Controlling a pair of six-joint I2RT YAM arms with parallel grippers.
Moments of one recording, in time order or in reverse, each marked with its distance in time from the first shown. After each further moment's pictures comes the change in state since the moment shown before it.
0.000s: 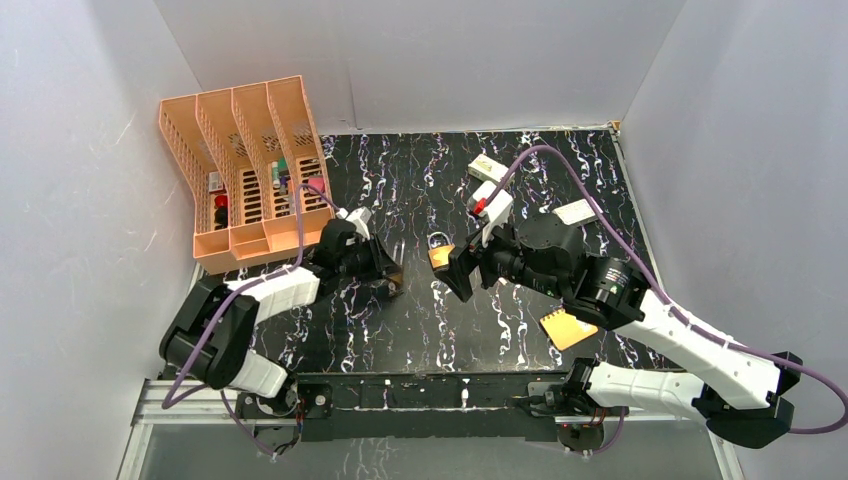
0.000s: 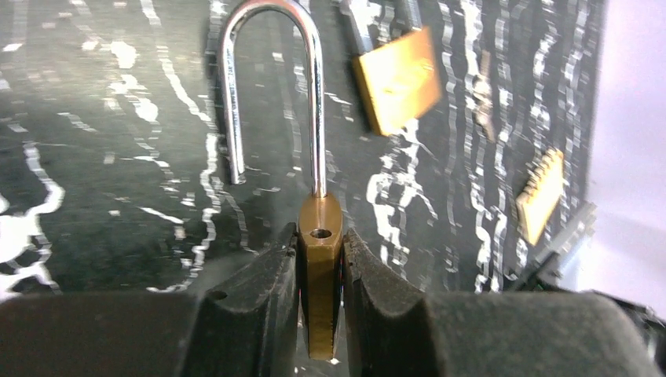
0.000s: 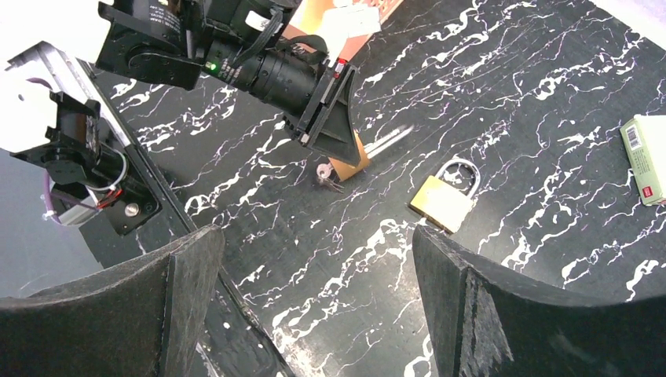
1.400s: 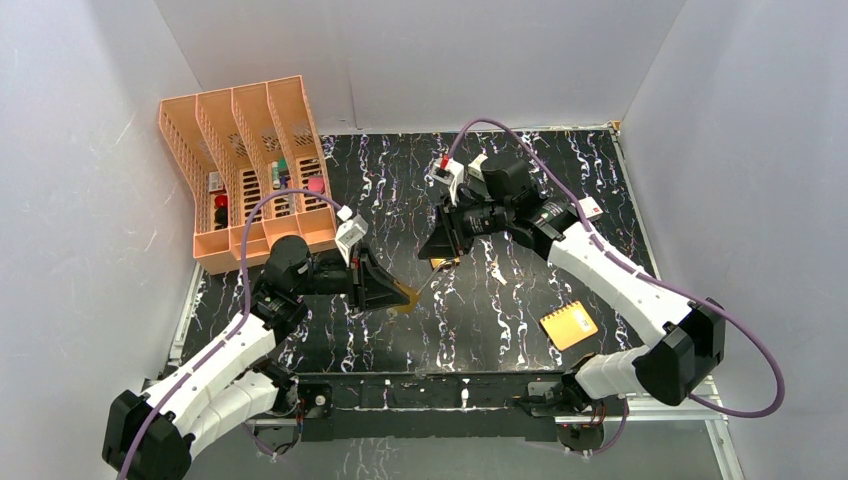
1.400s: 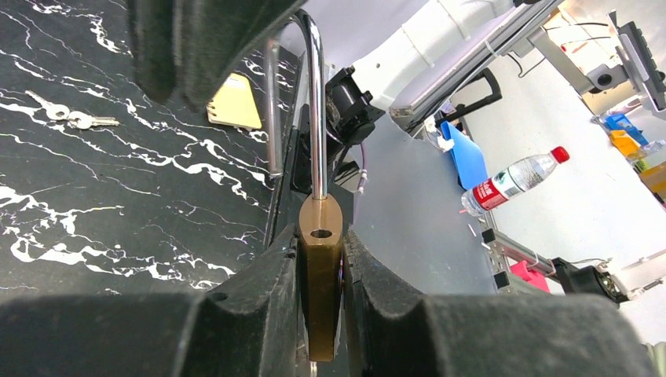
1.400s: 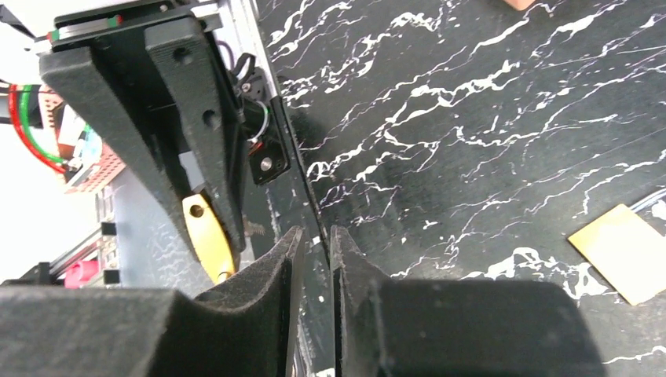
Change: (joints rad) left arm -0.059 -0.607 -0.073 0.134 0.711 0.098; right arm -0.372 0.407 0.098 0.096 -0.838 0.079
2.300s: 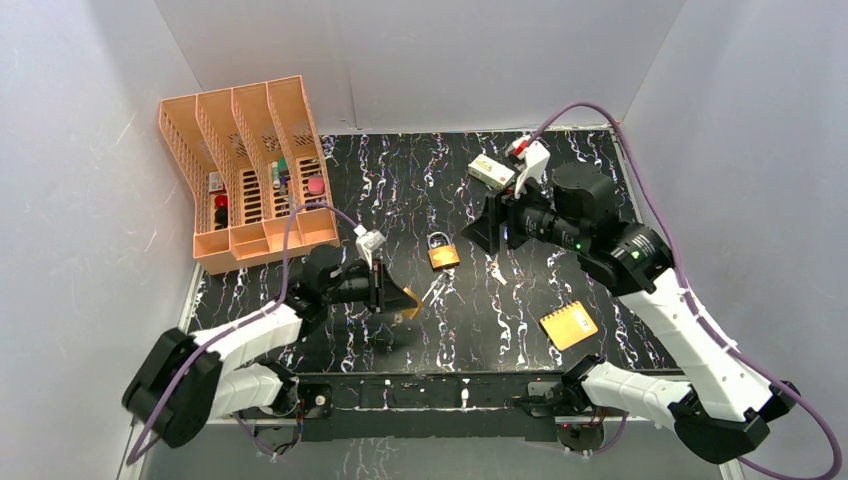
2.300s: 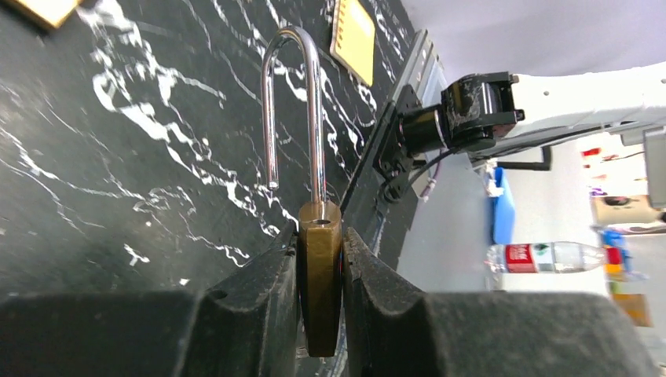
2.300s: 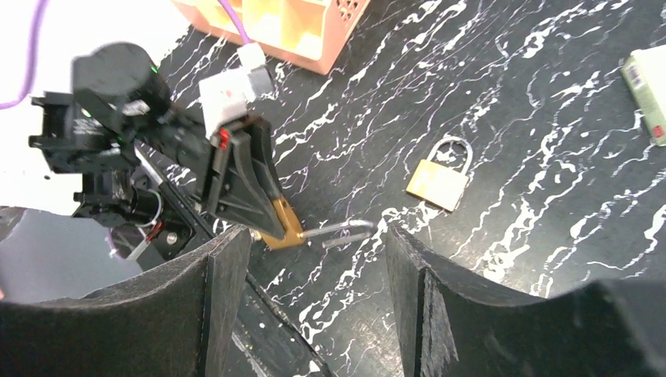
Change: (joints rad) left arm -0.023 0.236 -0.132 0.057 -0.257 -0.043; right arm -0.001 -0.305 0.093 -0.249 0.509 0.033
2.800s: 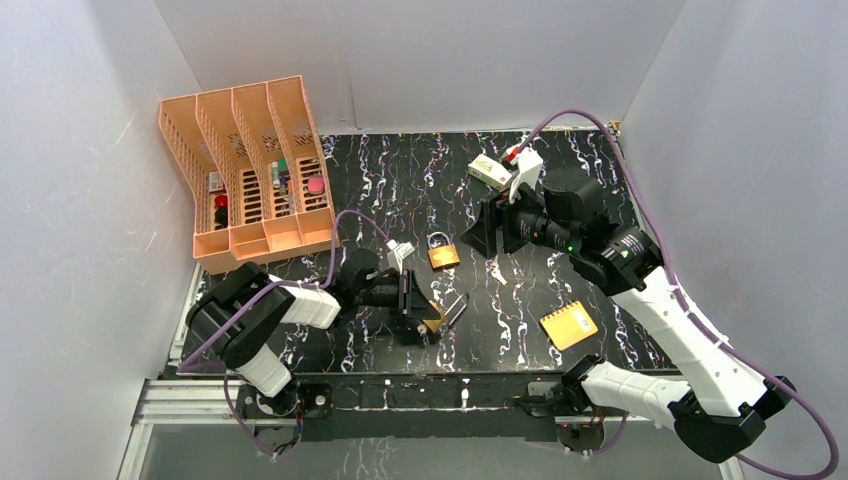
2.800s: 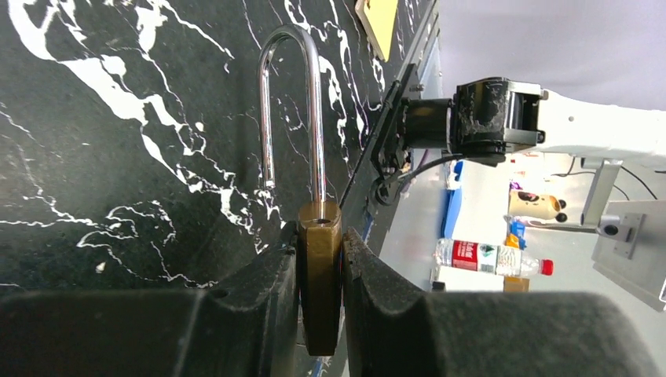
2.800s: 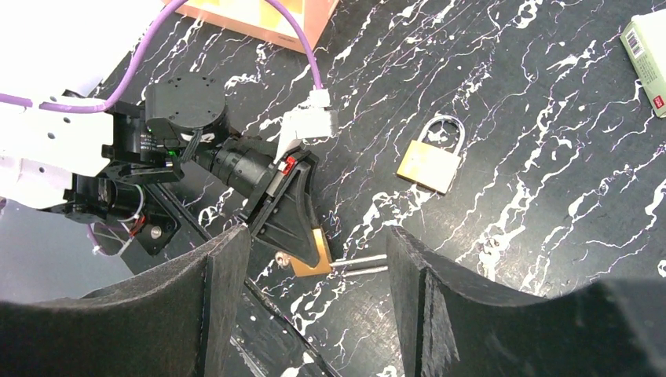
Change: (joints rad) left arm -0.143 0.511 0.043 0.341 0.000 -0.275; right arm 0.000 -0.015 -0.054 0.002 0.045 0.001
